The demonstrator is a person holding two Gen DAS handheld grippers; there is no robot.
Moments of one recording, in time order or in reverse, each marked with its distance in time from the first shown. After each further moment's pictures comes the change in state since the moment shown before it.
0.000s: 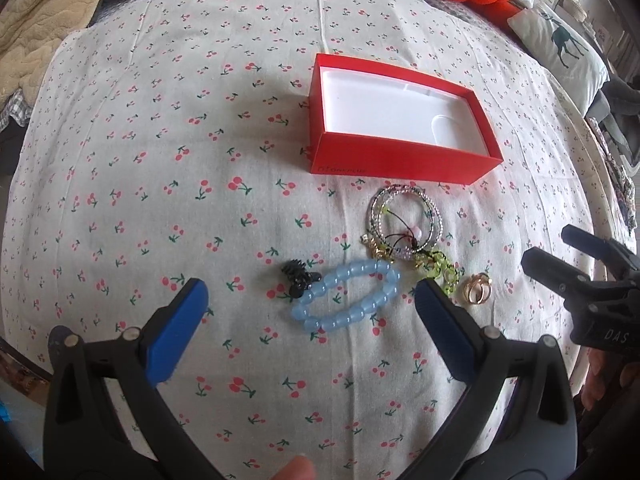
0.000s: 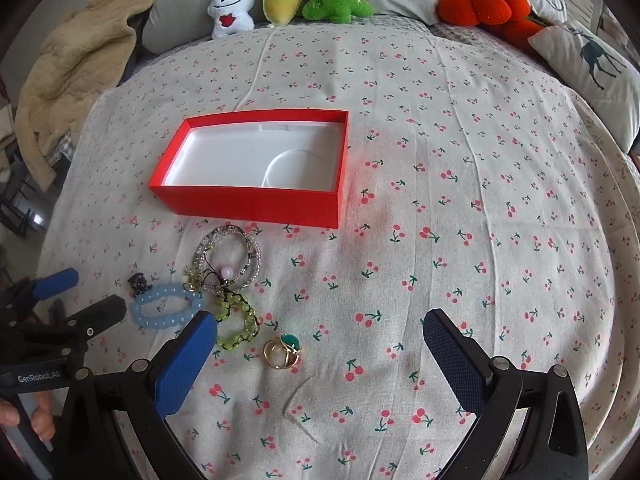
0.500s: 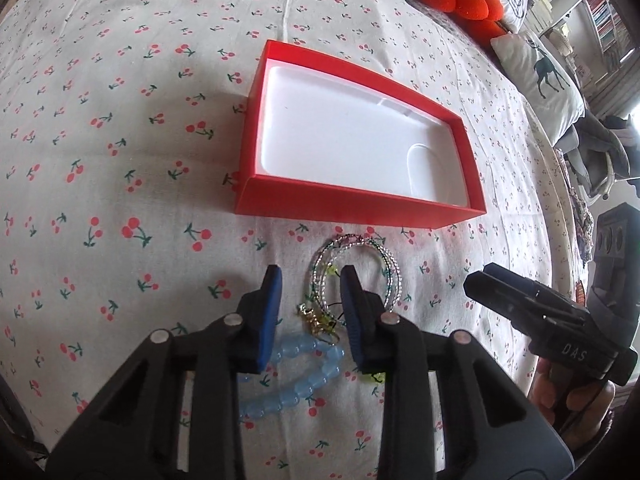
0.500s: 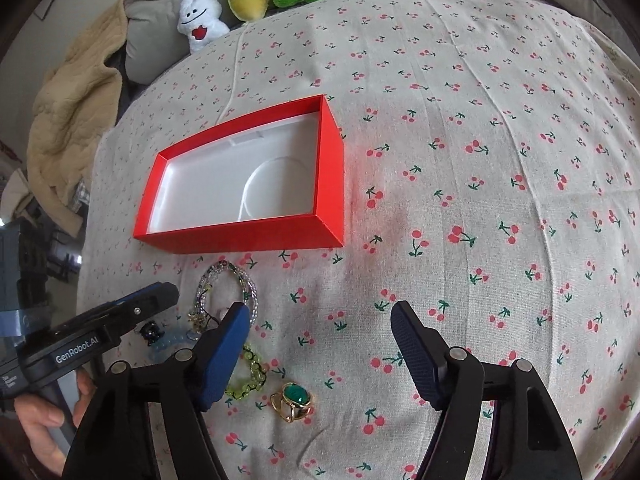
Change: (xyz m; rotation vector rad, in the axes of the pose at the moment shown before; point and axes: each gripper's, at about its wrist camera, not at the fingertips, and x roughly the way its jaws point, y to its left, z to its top) left arm 0.057 -0.015 0.037 -0.070 0.047 -0.226; right arm 0.043 -0.035 0.017 0.147 0.044 0.172
